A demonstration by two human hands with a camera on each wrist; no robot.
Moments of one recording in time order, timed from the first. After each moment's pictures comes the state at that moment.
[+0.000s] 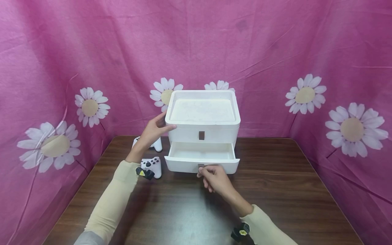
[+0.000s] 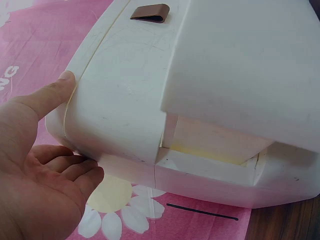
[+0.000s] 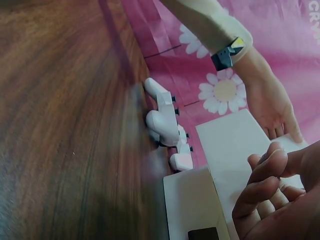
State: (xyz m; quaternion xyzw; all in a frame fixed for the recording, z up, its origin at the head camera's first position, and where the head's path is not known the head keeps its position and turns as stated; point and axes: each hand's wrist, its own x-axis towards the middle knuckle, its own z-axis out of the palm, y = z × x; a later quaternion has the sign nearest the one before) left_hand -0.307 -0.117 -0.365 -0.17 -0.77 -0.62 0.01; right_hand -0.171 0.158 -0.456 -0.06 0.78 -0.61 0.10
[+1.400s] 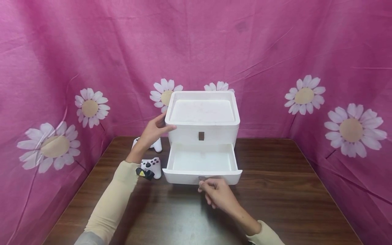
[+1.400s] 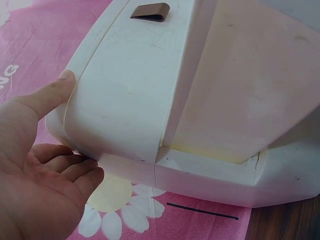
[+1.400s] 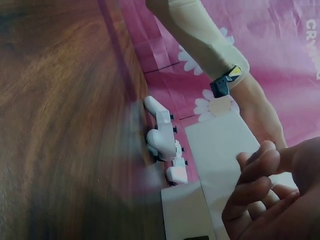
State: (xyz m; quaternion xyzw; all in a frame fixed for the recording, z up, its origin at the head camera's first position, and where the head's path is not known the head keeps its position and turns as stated) left_hand -0.310 -0.118 -0.367 -0.16 -0.78 -0.61 0.01; right_hand -0.127 0.164 -0.452 -0.10 0.80 -0.57 0.12
